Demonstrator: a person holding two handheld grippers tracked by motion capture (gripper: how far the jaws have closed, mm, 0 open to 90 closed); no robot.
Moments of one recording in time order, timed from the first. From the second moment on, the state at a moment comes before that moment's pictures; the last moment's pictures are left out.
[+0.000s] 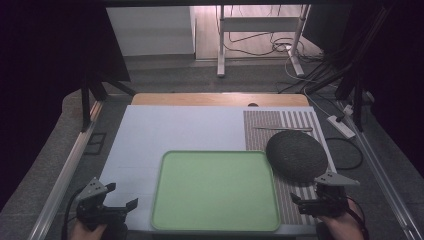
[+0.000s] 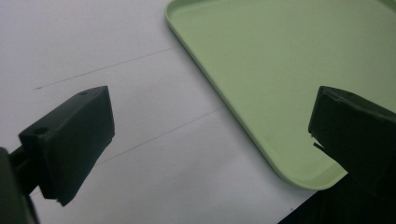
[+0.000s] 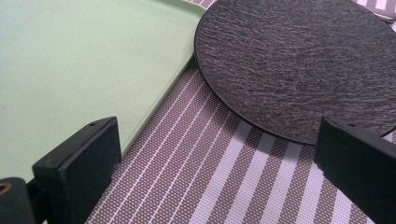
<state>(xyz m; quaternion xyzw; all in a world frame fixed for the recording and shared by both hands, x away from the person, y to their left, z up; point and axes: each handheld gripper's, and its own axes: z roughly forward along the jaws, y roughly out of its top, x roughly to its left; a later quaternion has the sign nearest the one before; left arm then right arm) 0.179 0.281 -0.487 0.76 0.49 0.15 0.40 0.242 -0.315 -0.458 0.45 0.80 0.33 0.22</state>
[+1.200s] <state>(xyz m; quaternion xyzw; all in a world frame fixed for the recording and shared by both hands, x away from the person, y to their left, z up) 0.181 0.283 -0.488 0.75 0.50 0.14 0.40 0.288 -0.312 -0.456 0.43 0.81 0.35 0.20</state>
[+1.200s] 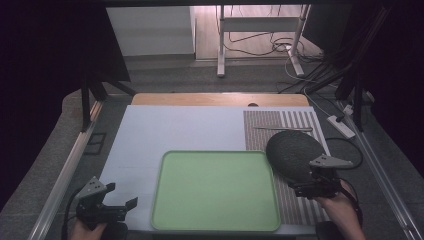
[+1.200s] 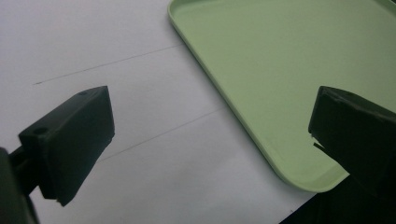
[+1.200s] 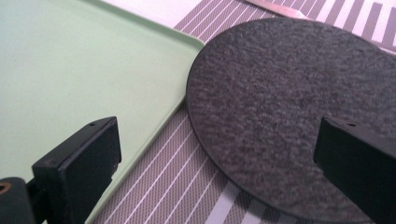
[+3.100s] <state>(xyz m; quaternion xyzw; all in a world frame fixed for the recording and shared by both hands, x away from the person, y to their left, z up) 0.183 0.284 -0.488 0.76 0.50 0.14 0.40 0.432 -0.268 -0.471 0.43 0.84 0.27 0.18</state>
